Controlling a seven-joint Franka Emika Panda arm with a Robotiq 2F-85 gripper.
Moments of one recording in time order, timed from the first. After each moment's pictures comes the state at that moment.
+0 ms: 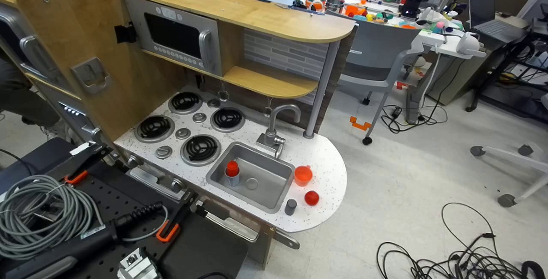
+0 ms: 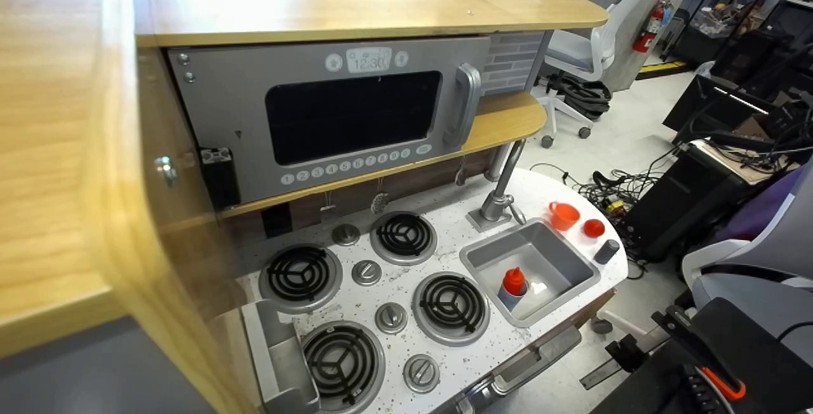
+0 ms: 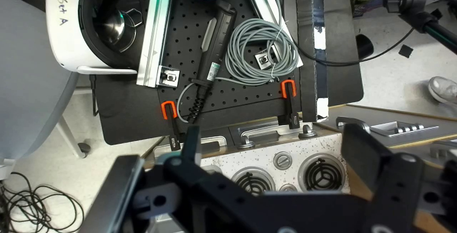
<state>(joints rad) -0.01 -0.63 0.00 -2.34 0.04 1.44 0.11</state>
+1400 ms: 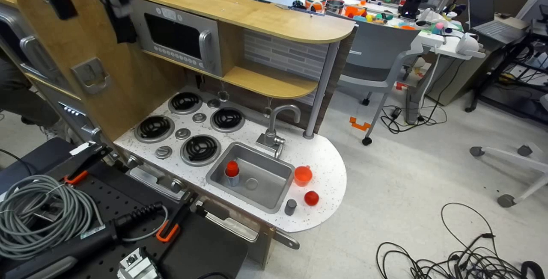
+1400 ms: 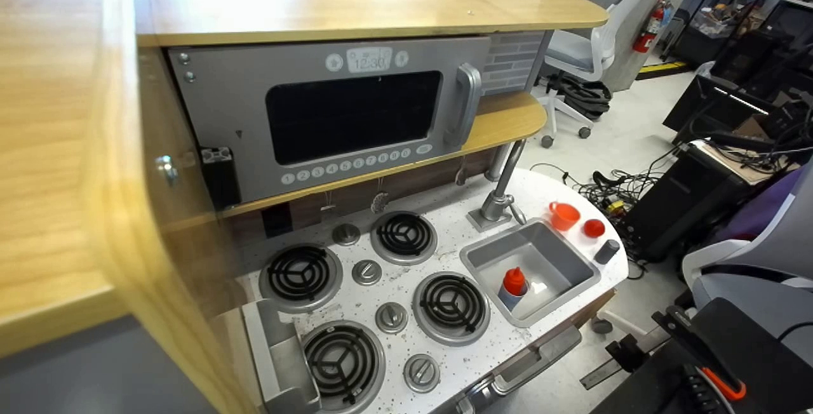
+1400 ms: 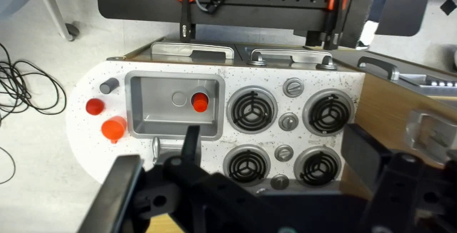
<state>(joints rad) -0.02 -0.53 -0.06 -2.49 -0.03 1.96 -0.17</state>
